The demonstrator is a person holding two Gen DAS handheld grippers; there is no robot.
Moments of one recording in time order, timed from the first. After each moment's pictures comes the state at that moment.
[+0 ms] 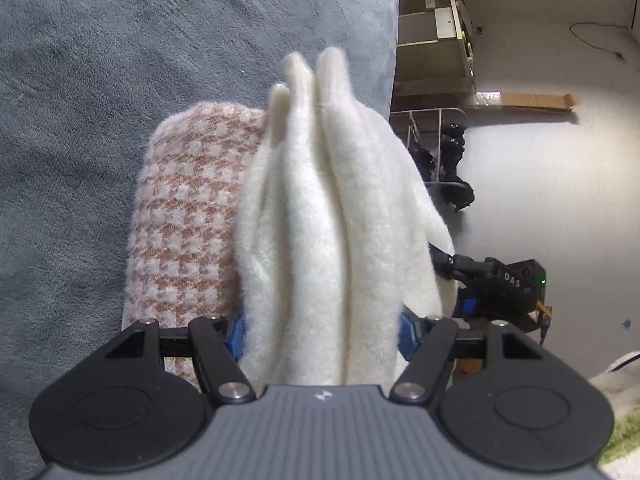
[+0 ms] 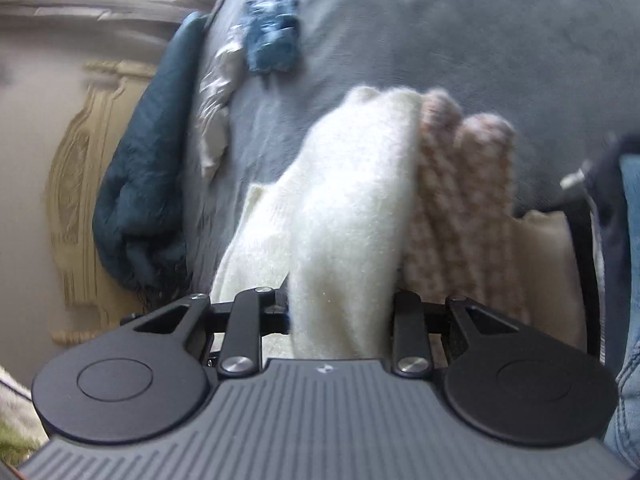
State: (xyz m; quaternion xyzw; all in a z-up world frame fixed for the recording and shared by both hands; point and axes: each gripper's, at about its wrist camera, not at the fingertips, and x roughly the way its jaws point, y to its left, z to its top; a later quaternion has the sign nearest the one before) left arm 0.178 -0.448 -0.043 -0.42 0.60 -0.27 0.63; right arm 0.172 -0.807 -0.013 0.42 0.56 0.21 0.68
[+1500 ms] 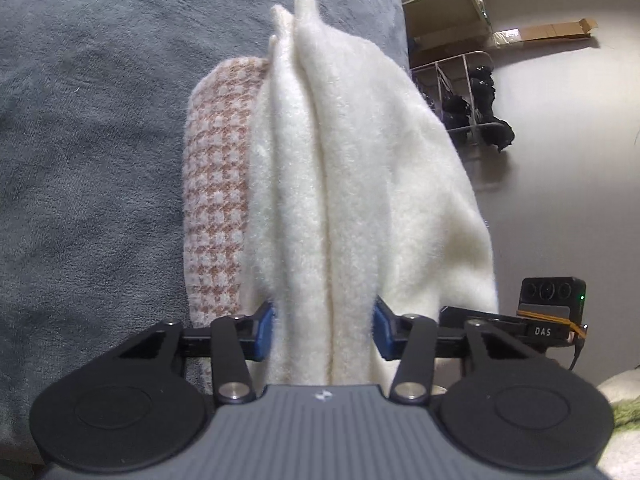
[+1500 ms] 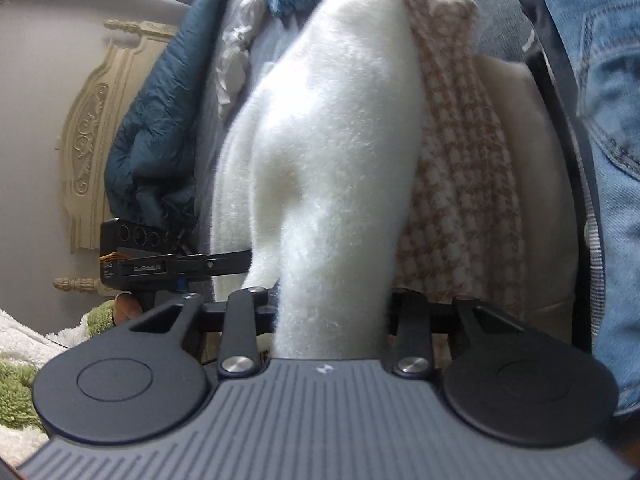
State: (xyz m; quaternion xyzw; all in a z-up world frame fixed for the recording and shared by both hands) left arm 0.105 -0.440 0.010 -0.29 0.64 -0.27 0.66; right arm 0.050 -0.804 0.007 0.39 0.57 0.26 0.68
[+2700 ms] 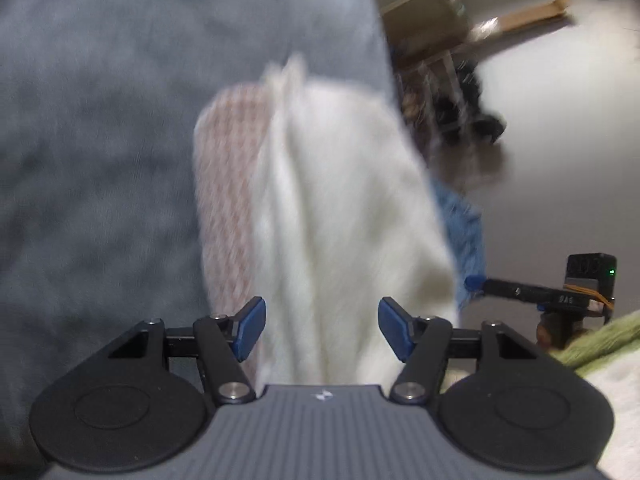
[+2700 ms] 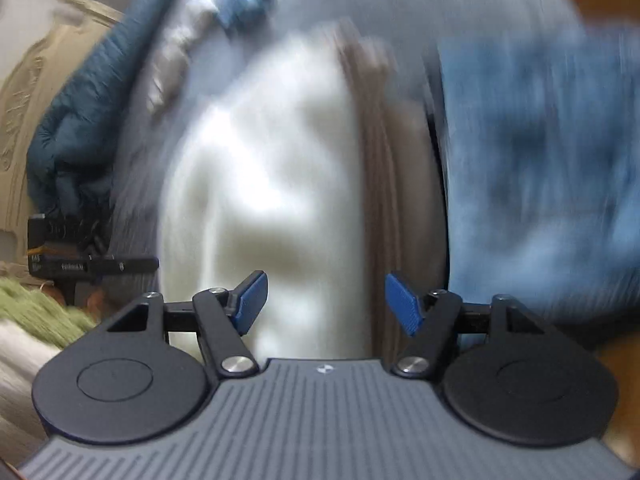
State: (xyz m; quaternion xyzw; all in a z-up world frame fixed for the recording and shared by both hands) left arm 0.085 -0.403 0.066 -0.24 0.59 -0.29 0.71; right arm 0.047 -0.827 0.078 0.24 0.57 0.18 0.76
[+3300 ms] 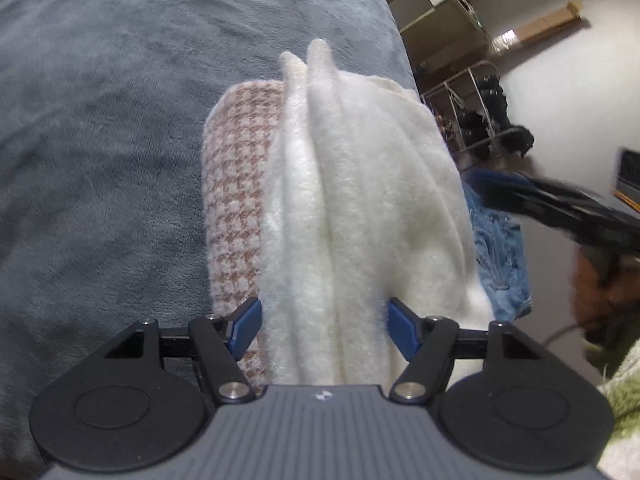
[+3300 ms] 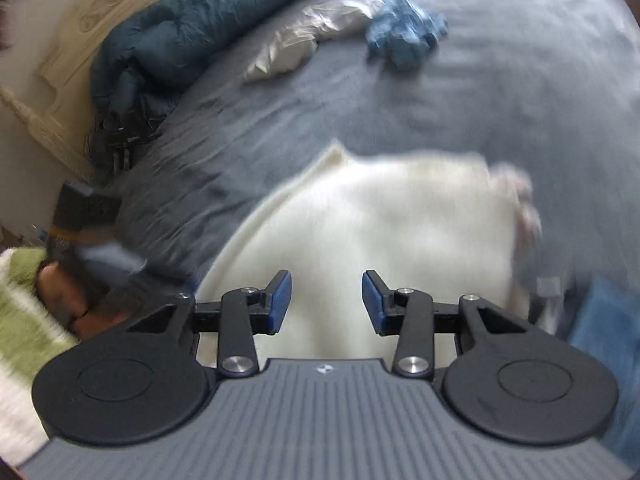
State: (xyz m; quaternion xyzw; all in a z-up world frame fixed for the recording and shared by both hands) left arm 0.074 -0.439 0.005 -0.22 0.58 -0.23 0.75; right arm 0.131 -0.734 0.077 0.04 0.49 0.35 0.80
